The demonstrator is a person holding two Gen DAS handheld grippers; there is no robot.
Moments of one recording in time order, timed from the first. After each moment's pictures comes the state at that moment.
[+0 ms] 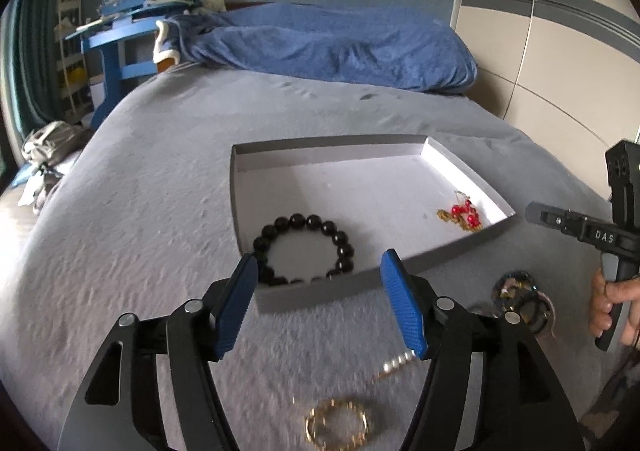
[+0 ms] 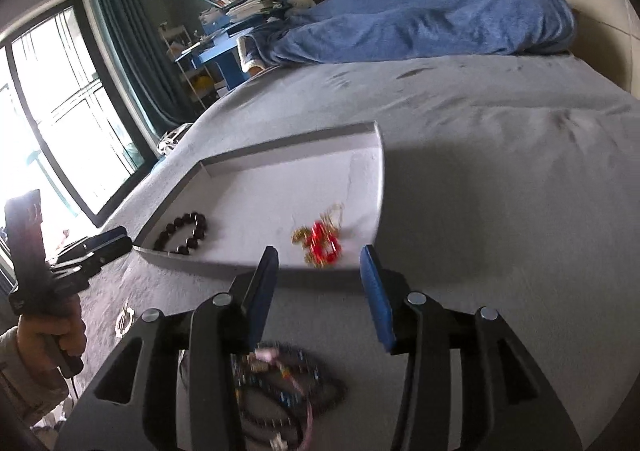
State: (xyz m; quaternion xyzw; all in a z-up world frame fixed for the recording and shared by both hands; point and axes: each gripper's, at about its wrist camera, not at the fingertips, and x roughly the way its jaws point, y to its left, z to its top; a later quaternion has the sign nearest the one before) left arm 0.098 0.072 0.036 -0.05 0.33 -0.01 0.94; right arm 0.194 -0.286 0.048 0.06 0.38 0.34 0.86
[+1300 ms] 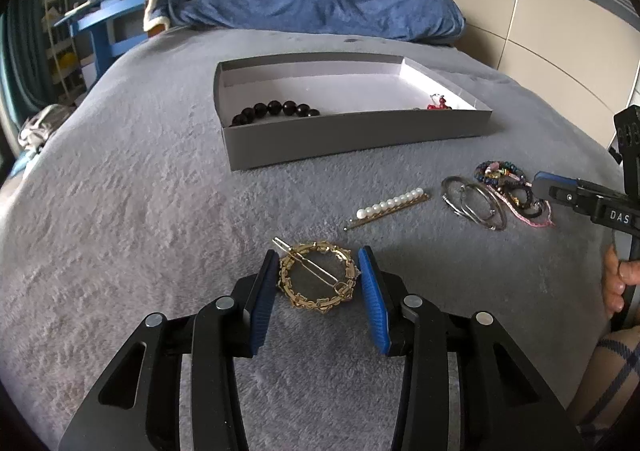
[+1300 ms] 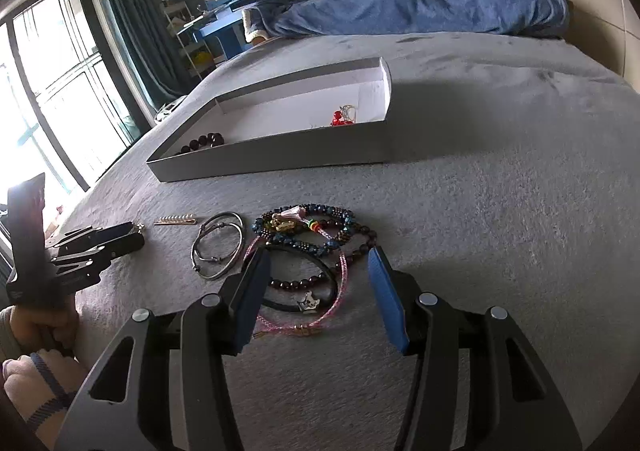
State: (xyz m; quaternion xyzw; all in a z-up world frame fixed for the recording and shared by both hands) left arm 0.041 0.047 -0.015 -0.03 0.39 -0.02 0.92; right arm 0.128 -0.291 0.019 0.03 0.40 0.33 0.85
